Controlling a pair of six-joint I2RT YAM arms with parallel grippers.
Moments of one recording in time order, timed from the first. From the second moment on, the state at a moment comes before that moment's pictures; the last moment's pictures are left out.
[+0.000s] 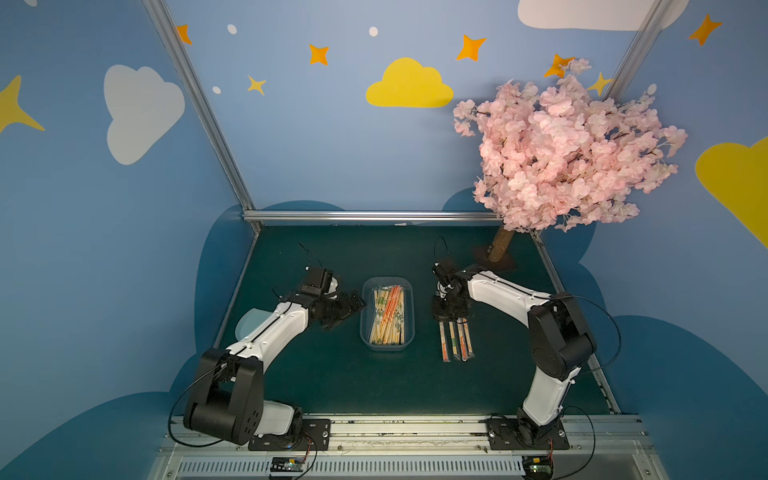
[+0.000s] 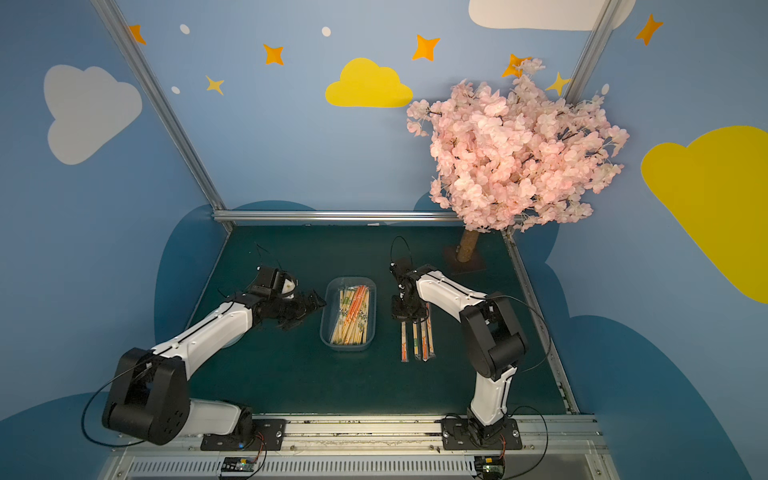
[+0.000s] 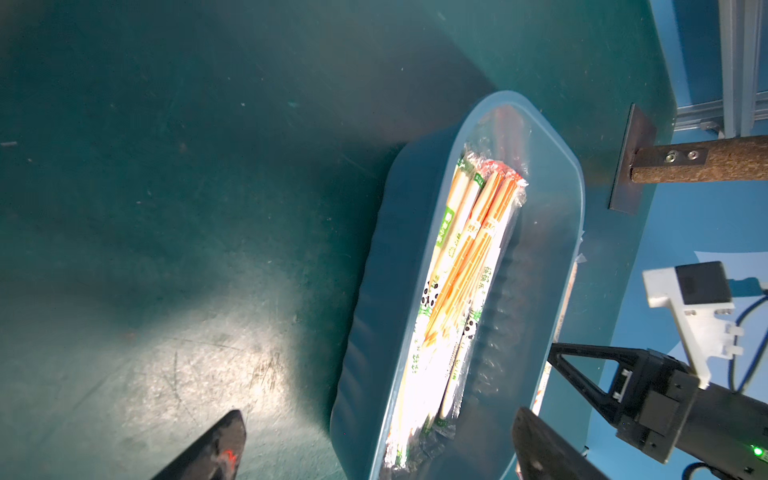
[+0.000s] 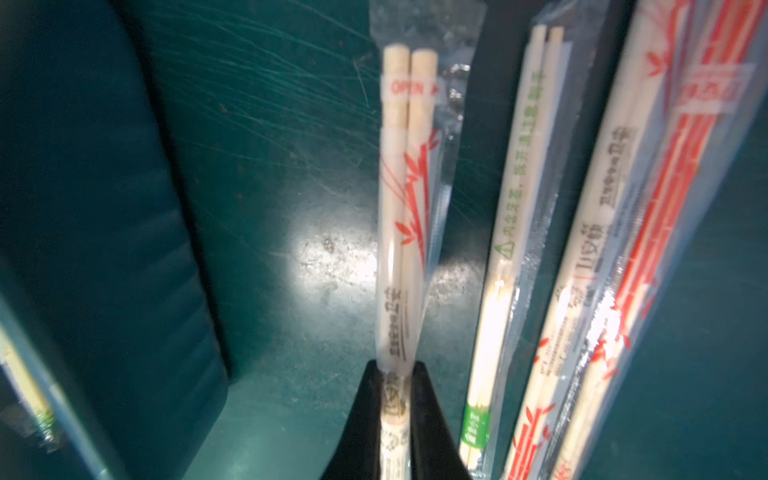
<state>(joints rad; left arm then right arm) -0.24 1.39 0.85 -0.48 0.38 -0.71 0.58 1.85 1.29 -0.86 -0.10 0.52</state>
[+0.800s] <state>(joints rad) -0.24 1.42 0.89 -0.52 0.35 -0.71 0.58 1.76 1.31 -0.86 -0.12 0.52</state>
